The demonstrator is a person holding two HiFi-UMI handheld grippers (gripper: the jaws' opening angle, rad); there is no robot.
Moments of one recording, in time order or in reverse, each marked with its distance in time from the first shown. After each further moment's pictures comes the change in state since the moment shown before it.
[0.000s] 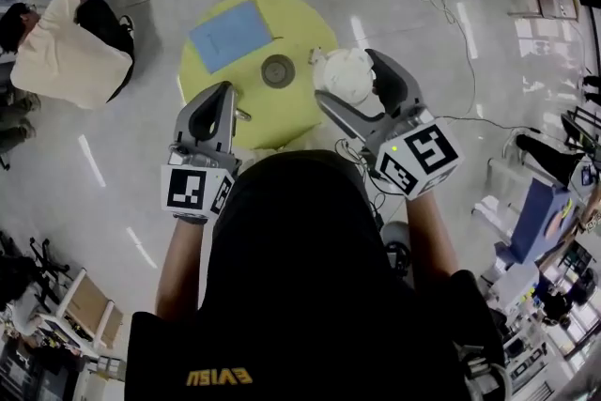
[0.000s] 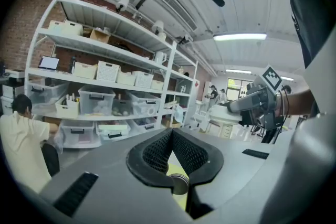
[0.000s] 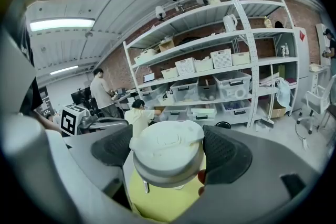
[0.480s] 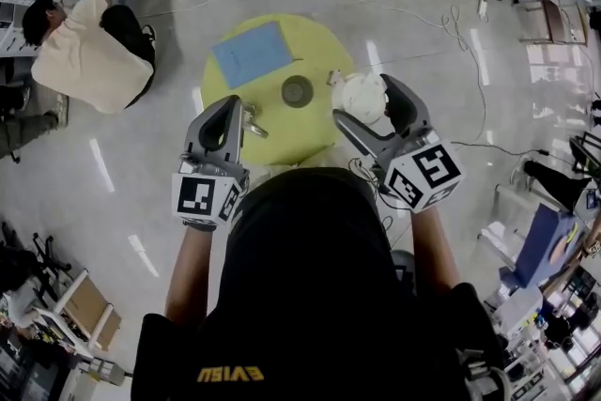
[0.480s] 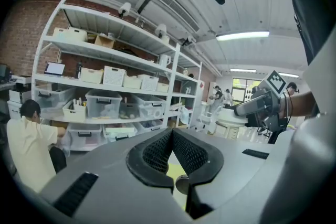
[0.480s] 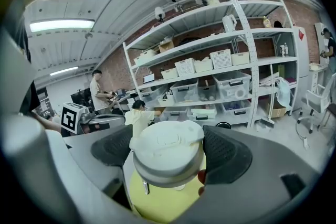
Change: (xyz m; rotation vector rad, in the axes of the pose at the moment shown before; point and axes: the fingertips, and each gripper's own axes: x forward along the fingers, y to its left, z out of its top) left arm -0.016 0.023 0.012 0.010 -0.023 0.062; right arm 0.000 0.002 0.000 0.005 -0.010 -0.005
